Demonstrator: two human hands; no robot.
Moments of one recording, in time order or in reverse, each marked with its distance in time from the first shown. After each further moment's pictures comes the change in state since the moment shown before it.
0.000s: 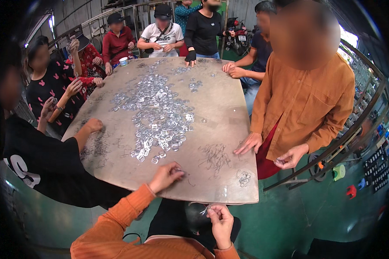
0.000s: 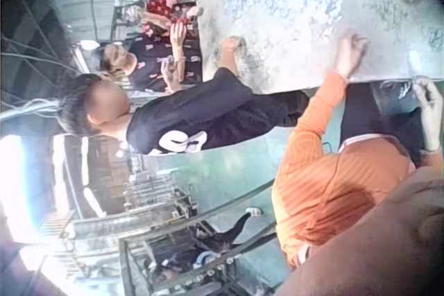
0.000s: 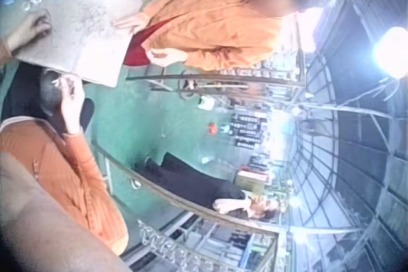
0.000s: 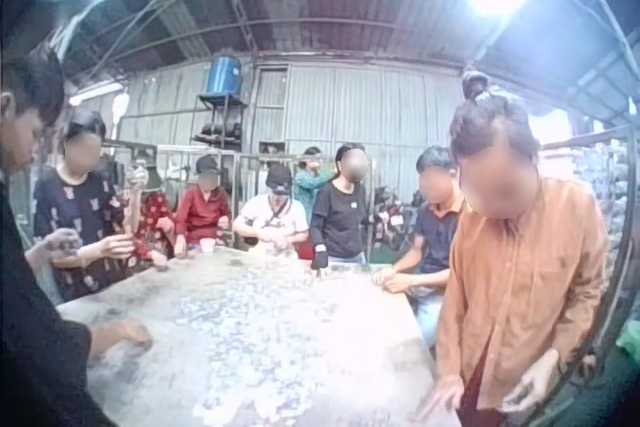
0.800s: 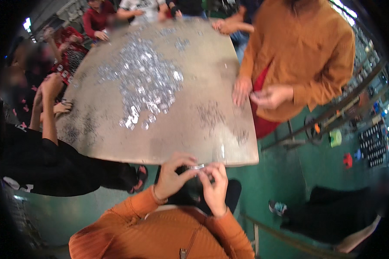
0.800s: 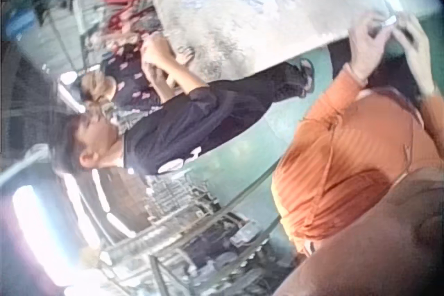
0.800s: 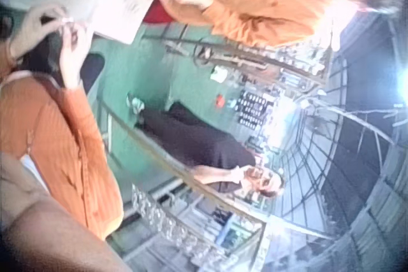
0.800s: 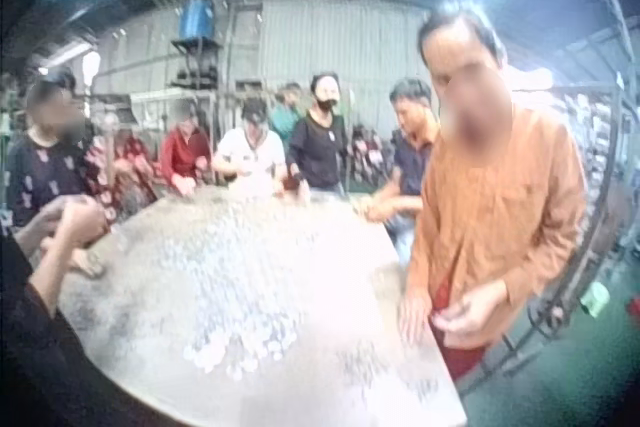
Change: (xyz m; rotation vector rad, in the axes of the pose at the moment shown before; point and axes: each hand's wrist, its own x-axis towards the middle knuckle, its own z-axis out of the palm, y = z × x) left_hand -0.080 0.072 0.059 -0.224 0.093 0.334; right_hand 0.010 0.007 0.016 -0.389 0.052 -0.381
